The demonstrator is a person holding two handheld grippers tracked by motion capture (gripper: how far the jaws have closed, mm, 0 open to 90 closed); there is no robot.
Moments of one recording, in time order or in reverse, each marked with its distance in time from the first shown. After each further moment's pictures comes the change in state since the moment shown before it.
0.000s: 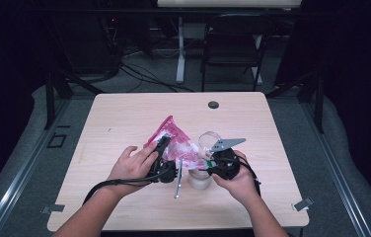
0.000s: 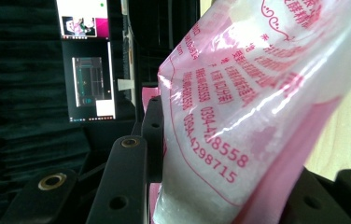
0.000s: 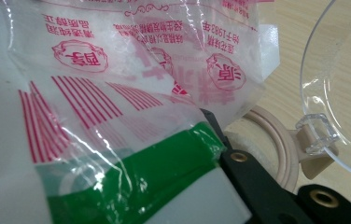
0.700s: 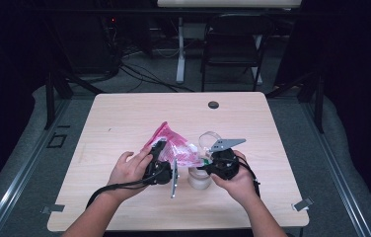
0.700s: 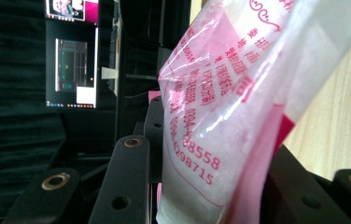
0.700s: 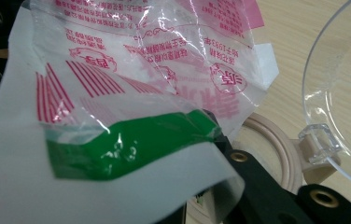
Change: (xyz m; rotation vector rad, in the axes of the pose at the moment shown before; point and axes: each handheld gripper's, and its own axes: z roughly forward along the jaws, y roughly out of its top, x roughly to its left) left arm -0.017 -0.012 0.004 0.013 -0.043 -0.141; right arm 0.004 0.002 0.000 -0.029 -0.005 -0.003
